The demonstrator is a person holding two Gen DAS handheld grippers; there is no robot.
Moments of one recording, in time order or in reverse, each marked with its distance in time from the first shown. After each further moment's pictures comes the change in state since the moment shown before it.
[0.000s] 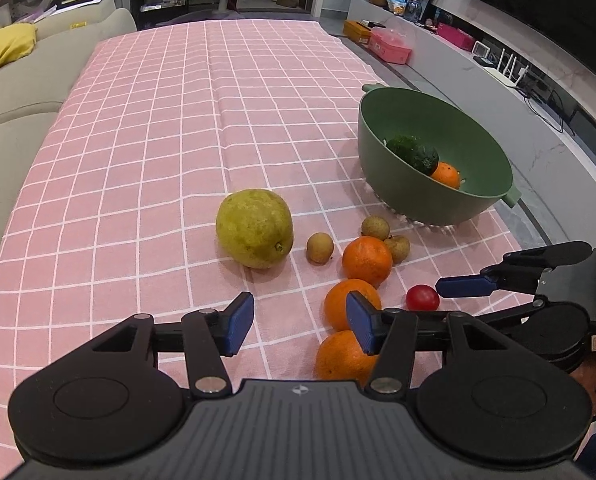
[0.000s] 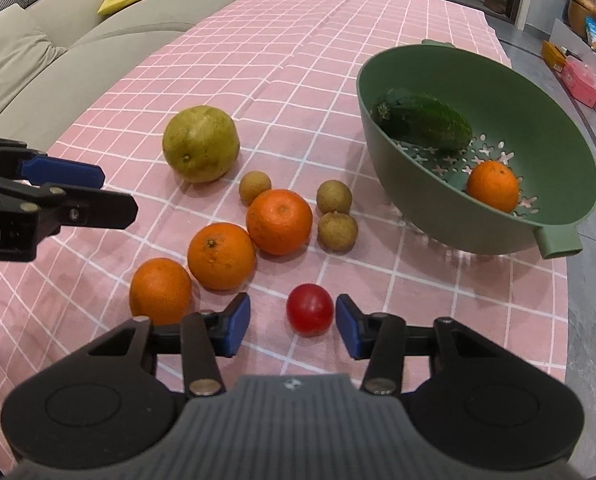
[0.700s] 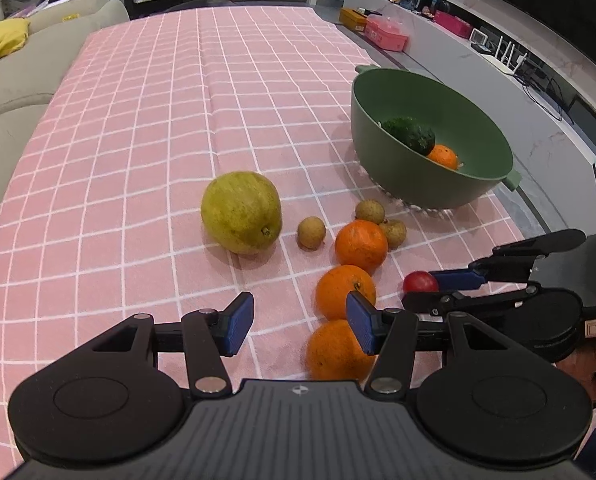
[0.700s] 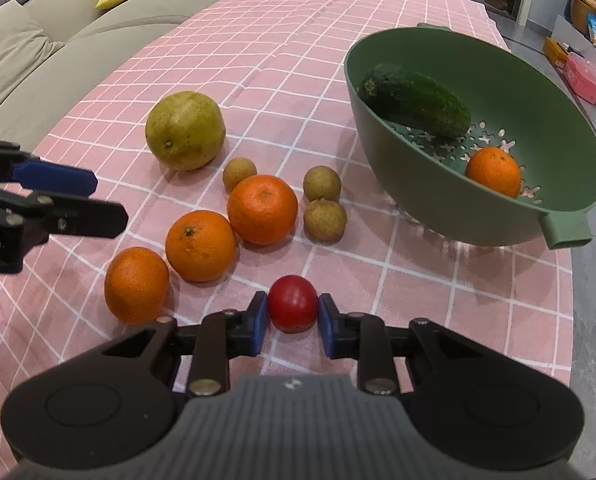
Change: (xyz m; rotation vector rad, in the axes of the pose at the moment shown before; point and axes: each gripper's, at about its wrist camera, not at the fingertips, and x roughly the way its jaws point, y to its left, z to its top) left arm 0.012 -0.003 -0.003 0.012 0.043 -0.015; right arm 0.012 -0.010 -0.004 0.001 0.012 0.006
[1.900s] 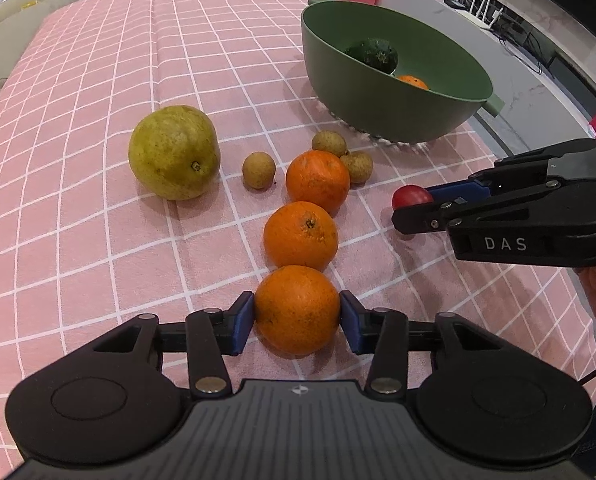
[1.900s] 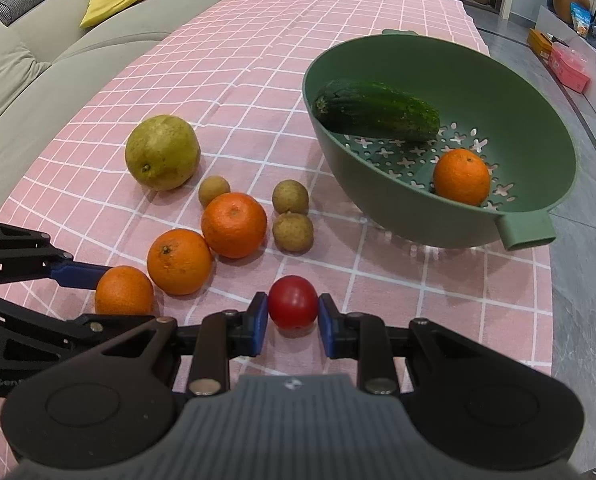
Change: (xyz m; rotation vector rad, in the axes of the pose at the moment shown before) left arm 0.037 -0.022 -0.027 0.076 0.097 -0.052; right arm -0.010 -0.017 0.005 0.049 -0.017 -0.015
